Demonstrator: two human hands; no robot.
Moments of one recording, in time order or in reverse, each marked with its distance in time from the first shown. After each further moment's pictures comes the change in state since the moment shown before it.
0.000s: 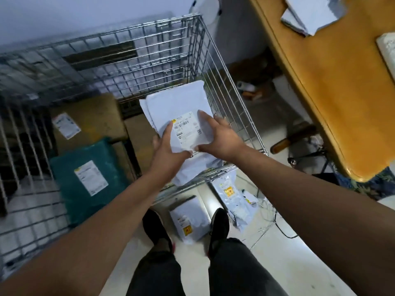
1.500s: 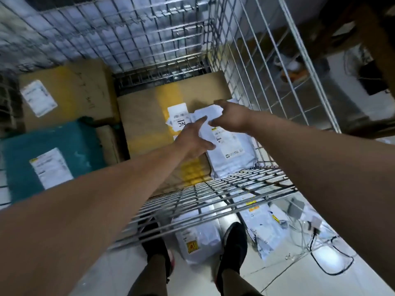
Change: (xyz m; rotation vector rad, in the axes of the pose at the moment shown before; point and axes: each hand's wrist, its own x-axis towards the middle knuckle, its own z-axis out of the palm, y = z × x) left_hand 0.198 -0.140 0.116 0.159 -0.252 -0.057; right_hand 0.208 0.123 0.105 0.074 -0.212 0.087
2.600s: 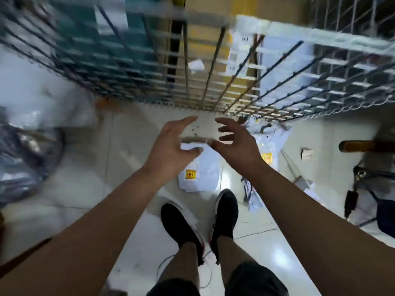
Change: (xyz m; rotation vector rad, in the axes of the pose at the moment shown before) left_hand -0.286 -0.202 0.112 -0.136 0.533 -0.030; right_hand -0.213 0.074 0.266 0.192 0.055 -0.270
